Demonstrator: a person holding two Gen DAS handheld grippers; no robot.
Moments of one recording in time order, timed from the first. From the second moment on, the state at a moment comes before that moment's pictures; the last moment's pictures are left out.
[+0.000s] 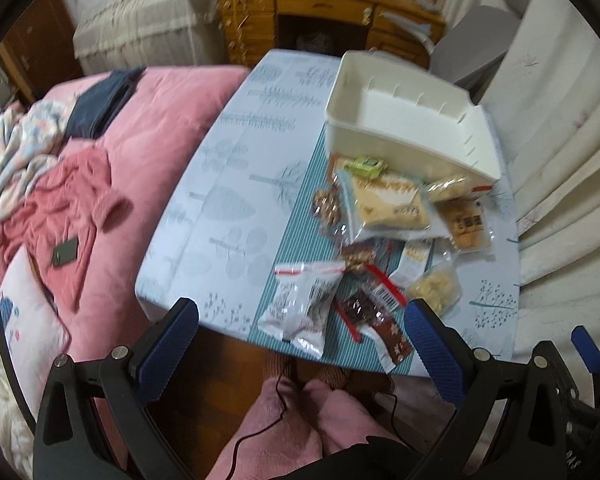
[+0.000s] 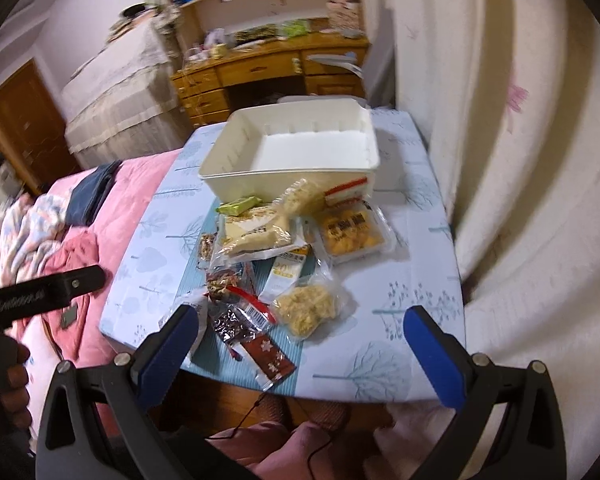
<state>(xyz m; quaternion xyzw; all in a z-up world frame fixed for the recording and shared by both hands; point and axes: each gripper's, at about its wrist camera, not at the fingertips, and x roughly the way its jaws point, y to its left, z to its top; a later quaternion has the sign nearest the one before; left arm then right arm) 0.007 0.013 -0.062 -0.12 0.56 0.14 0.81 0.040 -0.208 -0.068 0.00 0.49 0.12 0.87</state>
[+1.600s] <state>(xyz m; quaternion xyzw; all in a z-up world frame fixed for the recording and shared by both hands) 0.106 0.040 -0.281 -0.11 0.78 0.04 0.62 0.064 -0.095 -0.264 -0.17 0.67 0.22 0.69</state>
